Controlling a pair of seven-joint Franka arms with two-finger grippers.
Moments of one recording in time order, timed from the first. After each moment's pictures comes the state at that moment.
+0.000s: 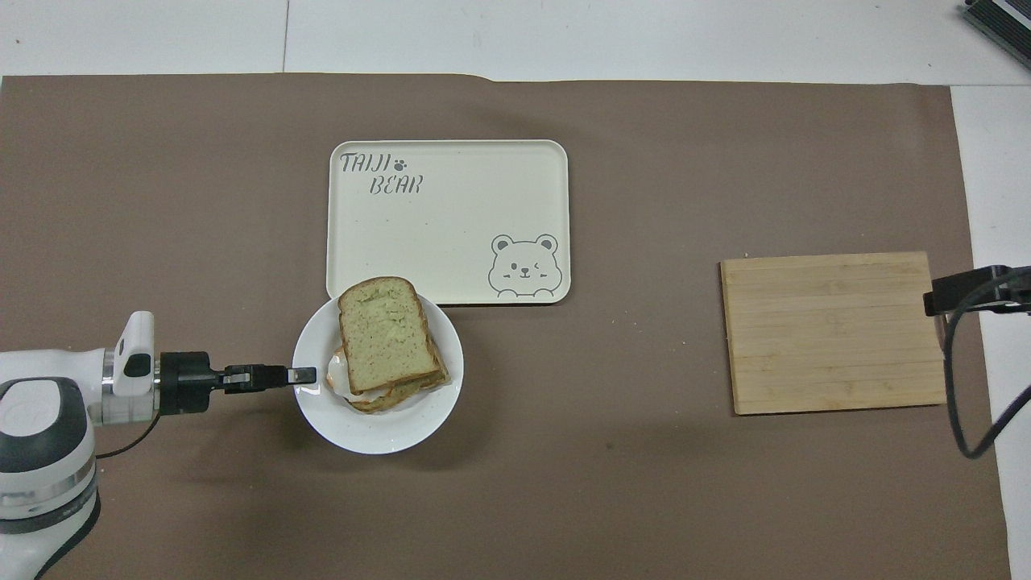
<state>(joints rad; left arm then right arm) 0.11 -0.04 -0.03 -2.41 -1.13 1.93 0.76 0.08 -0.08 -0.11 -1.58 -0.04 1.47 -0.01</state>
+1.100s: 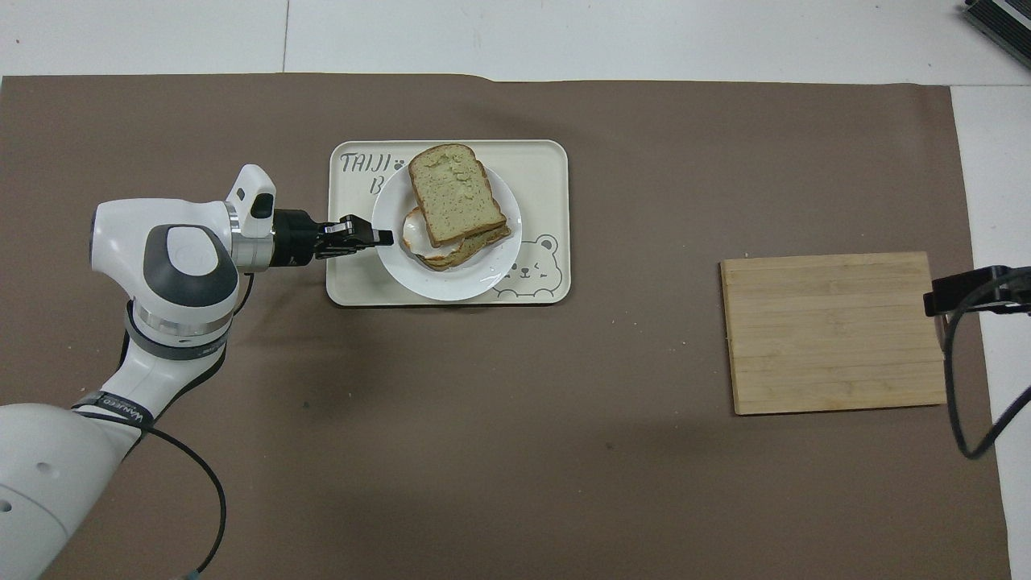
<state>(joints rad) -0.07 0.43 -0.12 -1.89 -1.15 2.25 0.52 0.08 -0.08 -0.11 -1.58 -0.04 1.47 -0.01</state>
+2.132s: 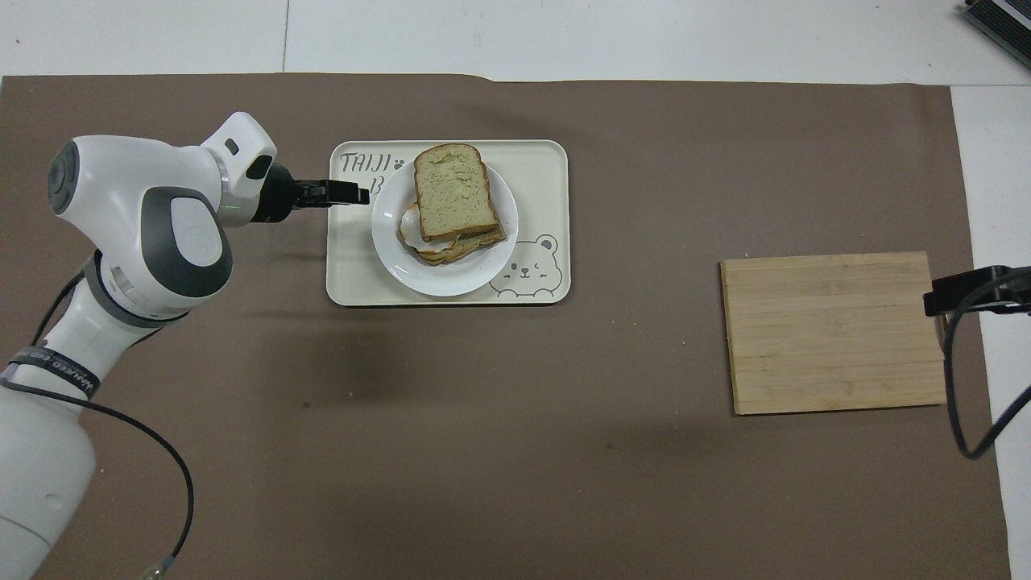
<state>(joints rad) -0.09 0.40 -0.12 -1.75 -0.57 2.37 0.36 0.08 -0.08 -0.11 -1.58 -0.04 1.47 -0.01</state>
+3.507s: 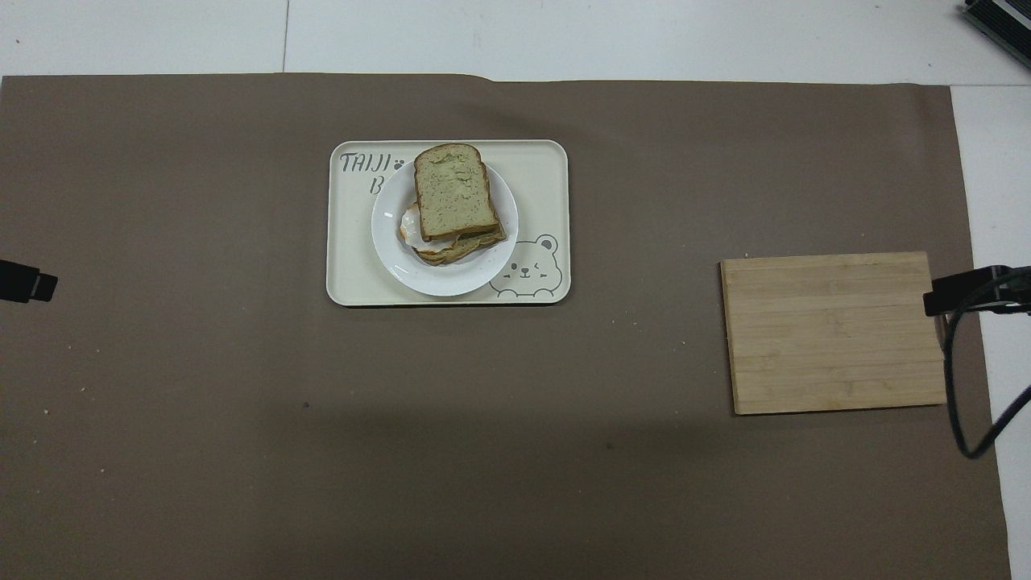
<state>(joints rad) -0.06 0.00 0.03 -1.39 -0.03 1.38 0.21 0.08 -0.08 -0.11 -1.58 -0.04 1.47 -0.01</state>
